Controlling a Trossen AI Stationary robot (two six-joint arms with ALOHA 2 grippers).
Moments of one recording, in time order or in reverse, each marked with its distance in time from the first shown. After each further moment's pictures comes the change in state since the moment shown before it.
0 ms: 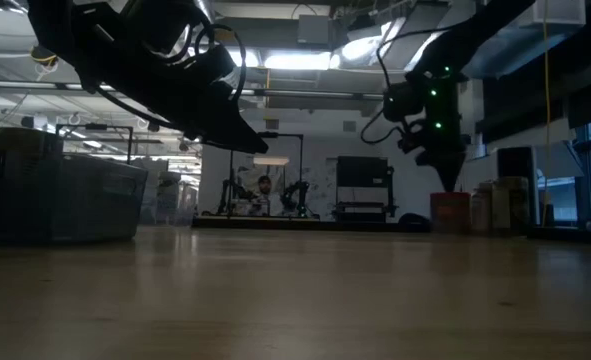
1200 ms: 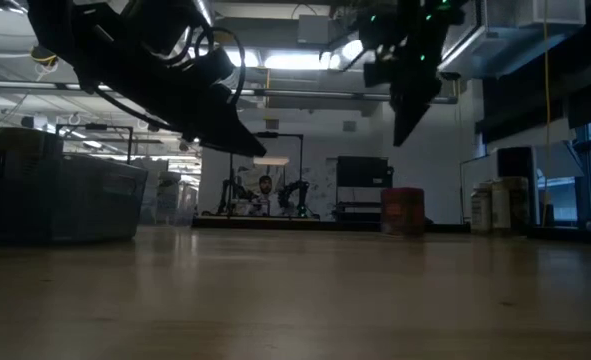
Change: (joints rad) left arm -0.002 0.000 0.000 -0.023 0.001 -0.012; right arm 0.362 -0.123 0.141 -0.032 -0.234 -0.158
